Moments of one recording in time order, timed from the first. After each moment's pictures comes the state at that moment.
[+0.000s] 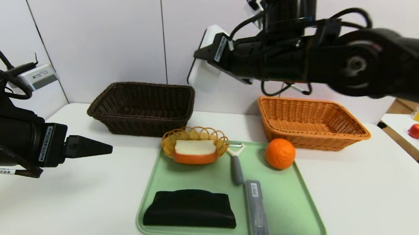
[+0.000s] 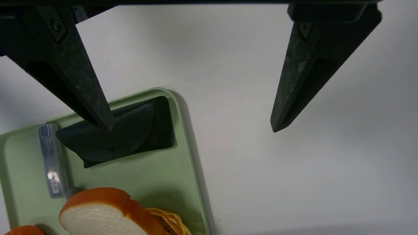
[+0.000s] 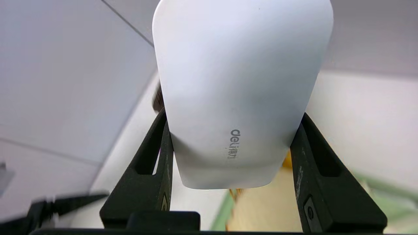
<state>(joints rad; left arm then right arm) -0.28 1.26 -1.07 0.48 -0.17 -0.22 0.71 2.03 -1.95 0.11 0.00 0.52</state>
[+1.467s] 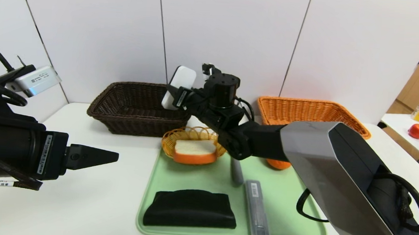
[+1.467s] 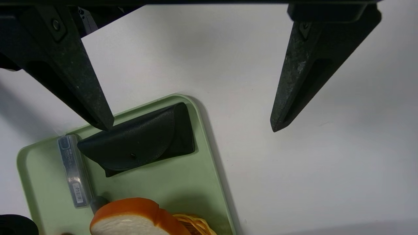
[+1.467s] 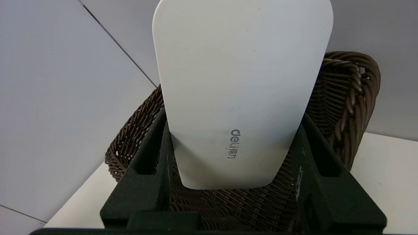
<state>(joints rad) -0.38 1.22 -1.03 0.45 -0.14 -0.26 0.71 2.50 -1.99 -0.61 0.02 0.48</state>
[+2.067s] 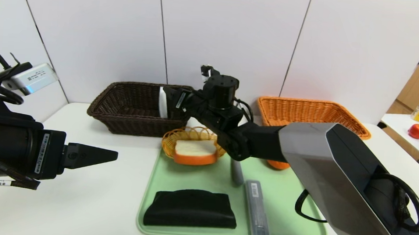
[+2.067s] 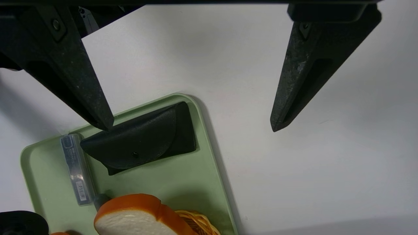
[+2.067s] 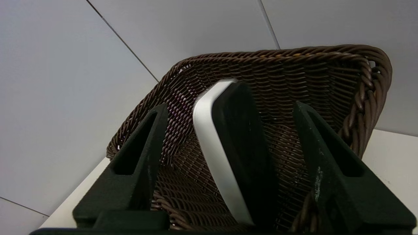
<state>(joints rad) -0.38 1.21 -1.04 0.45 -0.14 -0.26 0.71 2.51 -1.99 -0.61 0.04 0.48</state>
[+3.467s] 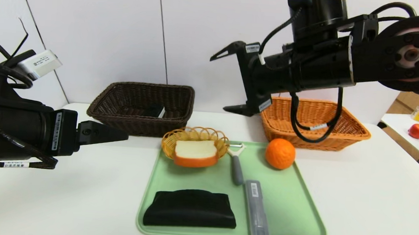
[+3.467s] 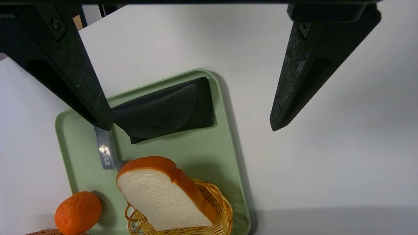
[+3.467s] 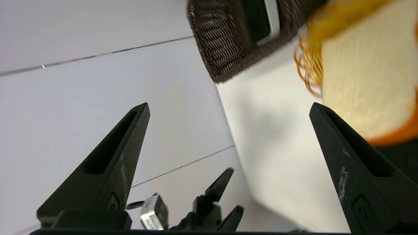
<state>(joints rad) -0.39 1.25 -1.07 0.38 -0.15 -0.39 0.66 1.89 -1.83 0.35 0.17 1.47</state>
